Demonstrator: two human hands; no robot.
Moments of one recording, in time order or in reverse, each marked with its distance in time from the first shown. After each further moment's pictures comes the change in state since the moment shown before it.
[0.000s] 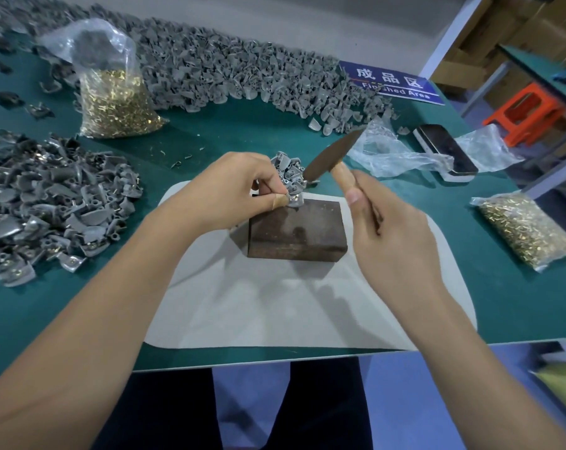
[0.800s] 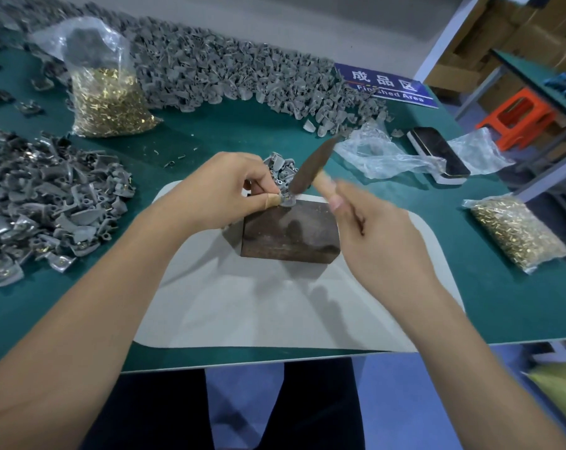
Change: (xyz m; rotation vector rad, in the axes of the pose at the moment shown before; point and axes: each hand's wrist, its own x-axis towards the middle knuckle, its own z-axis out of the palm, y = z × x) left_hand 0.000 -0.003 0.001 -0.008 0.013 0.003; right_hand 0.005 -0.006 -0.005 0.019 -0.076 0.014
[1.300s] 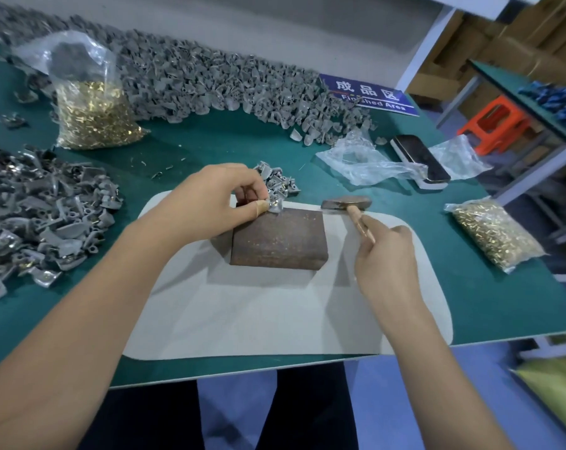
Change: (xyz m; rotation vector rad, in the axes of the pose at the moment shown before) left_hand 0.001 -0.009 0.003 0.087 0.015 -0.004; right_hand -0.004 0.055 0.016 -0.080 0.019 0.357
